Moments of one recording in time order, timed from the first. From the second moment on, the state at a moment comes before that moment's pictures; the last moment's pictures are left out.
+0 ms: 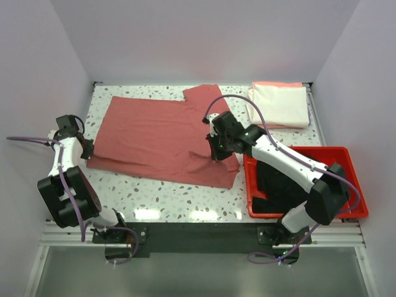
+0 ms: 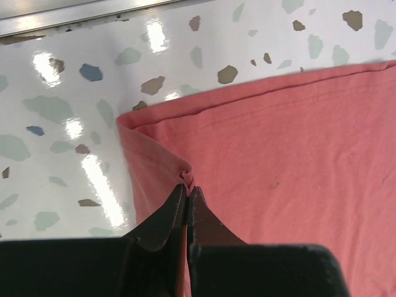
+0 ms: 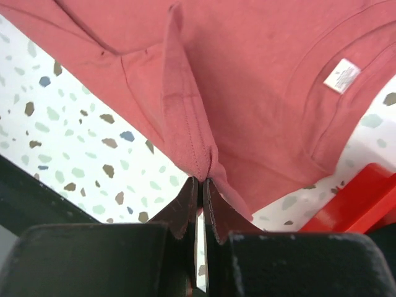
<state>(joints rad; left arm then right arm) 0.47 1.43 0.97 -0.60 -0.19 -0.93 0.75 1.50 1.25 -0.71 -0.04 0.25</state>
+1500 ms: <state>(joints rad) 0.42 1.75 1.23 -0.63 -0.26 -0.94 0.47 2.03 1.72 -0.68 0.09 -0.01</state>
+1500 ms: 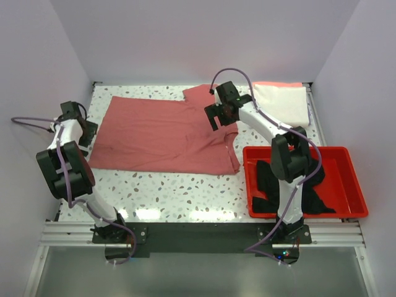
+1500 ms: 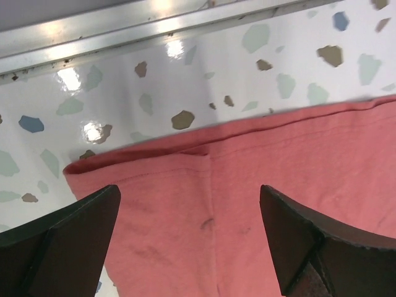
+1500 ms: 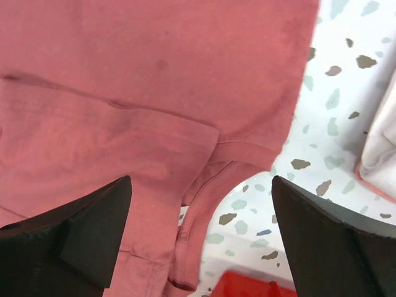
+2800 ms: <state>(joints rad) 0.27 1.76 1.08 -0.48 -0.15 -0.81 0.61 2.05 1.44 -0.43 0.01 0.15</state>
